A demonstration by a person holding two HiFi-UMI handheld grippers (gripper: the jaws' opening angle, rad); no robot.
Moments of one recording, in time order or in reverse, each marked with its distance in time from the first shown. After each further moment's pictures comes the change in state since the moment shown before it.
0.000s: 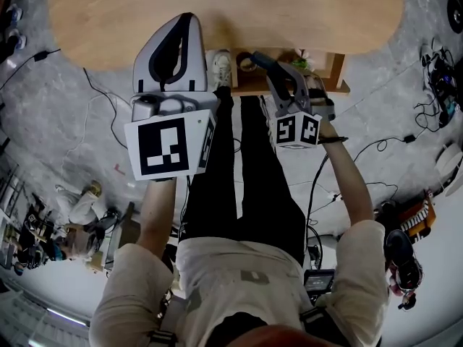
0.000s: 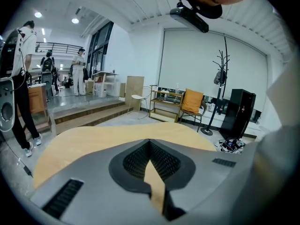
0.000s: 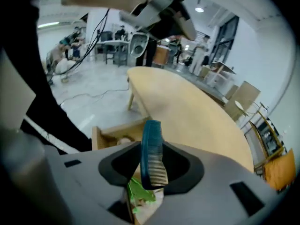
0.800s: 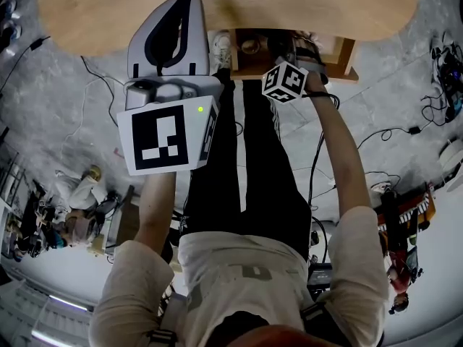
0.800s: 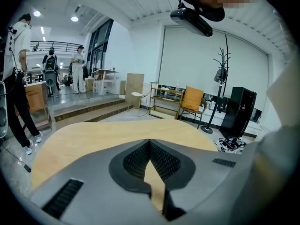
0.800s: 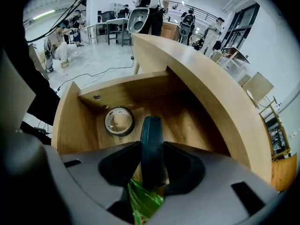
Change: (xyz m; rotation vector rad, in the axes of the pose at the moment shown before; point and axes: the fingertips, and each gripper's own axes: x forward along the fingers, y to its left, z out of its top) left arm 0.005 -0.010 -0.017 -0.004 0.023 0.004; right arm 0.100 0.027 -0.072 -0.056 0.211 0.052
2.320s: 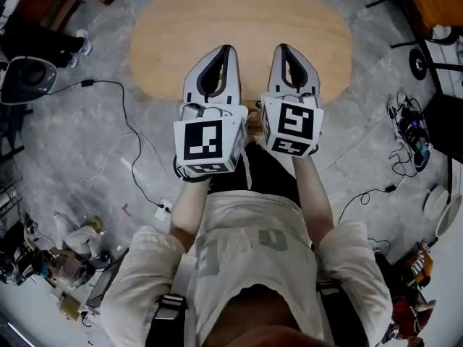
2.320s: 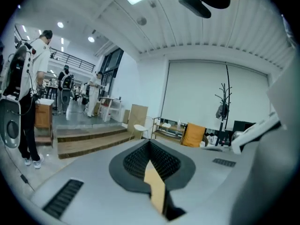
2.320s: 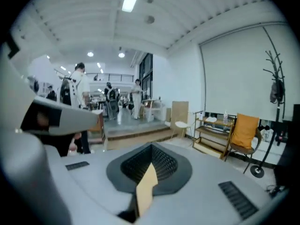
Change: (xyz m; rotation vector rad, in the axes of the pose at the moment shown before) left arm -0.144 -0.015 0.255 -0.079 -0.310 0.034; right arm -0.438 -0.272 0.257 0.821 -0.705 -0.516
